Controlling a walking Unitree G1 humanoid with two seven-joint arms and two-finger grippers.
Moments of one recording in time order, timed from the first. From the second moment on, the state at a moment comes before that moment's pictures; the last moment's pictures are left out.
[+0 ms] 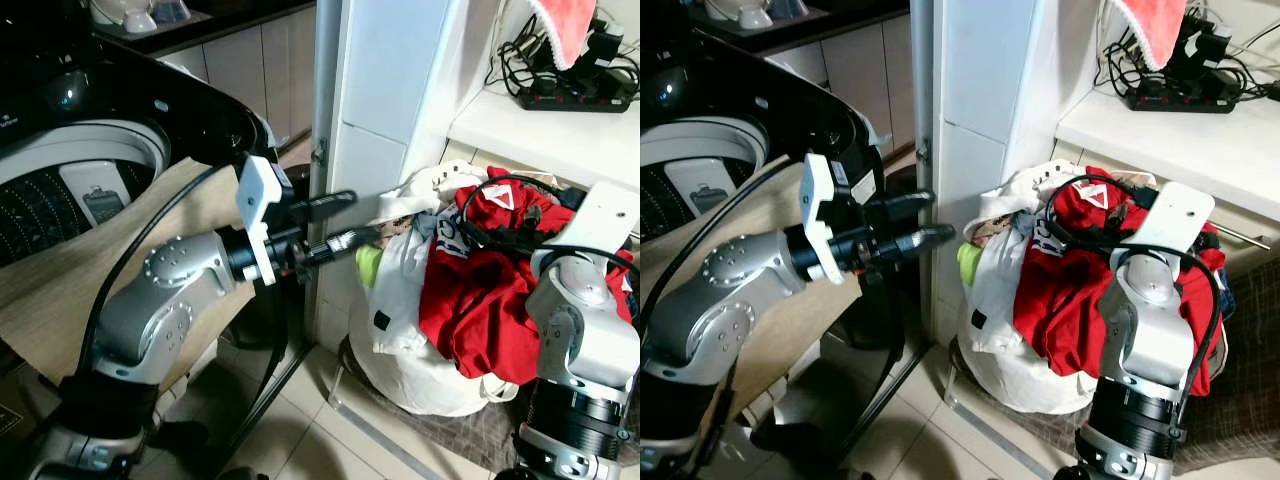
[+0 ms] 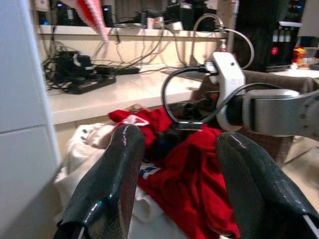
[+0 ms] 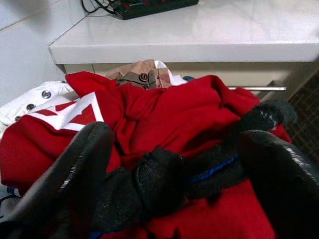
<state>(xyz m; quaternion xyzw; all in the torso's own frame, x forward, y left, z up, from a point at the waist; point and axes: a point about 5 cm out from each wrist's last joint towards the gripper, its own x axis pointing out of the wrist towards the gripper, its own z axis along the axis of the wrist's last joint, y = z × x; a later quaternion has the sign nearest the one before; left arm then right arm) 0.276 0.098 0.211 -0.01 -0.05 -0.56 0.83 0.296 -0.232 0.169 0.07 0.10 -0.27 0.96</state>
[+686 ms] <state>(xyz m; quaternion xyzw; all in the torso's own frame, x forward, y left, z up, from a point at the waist) 0.267 0.095 0.197 0.01 0.01 -0.56 0.83 0.316 -0.238 0.147 0.12 0.17 -0.20 0.96</state>
